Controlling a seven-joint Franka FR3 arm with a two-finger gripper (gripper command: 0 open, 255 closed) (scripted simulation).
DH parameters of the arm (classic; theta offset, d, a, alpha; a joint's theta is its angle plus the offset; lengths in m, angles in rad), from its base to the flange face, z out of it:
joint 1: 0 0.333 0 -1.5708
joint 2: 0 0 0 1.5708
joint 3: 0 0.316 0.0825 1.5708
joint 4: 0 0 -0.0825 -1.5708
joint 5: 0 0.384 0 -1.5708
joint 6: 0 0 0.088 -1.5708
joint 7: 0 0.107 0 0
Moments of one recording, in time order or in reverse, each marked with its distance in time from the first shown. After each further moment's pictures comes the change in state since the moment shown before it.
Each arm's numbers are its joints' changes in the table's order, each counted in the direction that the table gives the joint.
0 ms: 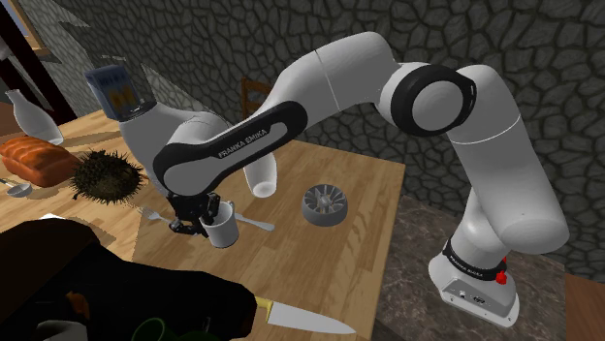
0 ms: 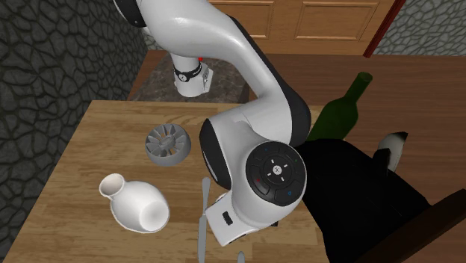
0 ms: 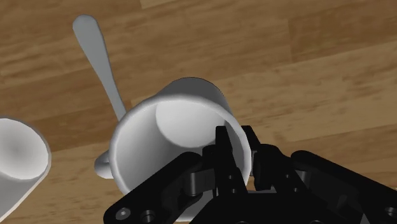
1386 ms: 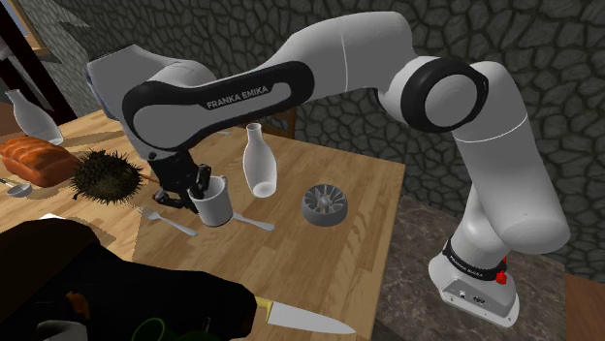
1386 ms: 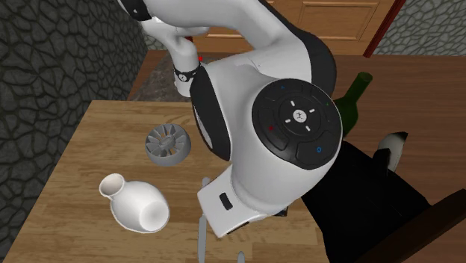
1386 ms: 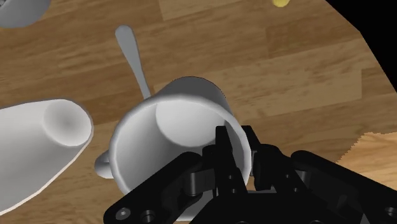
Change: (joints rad) arm 0.015 -0.042 0.012 0.174 0.020 0.211 -0.022
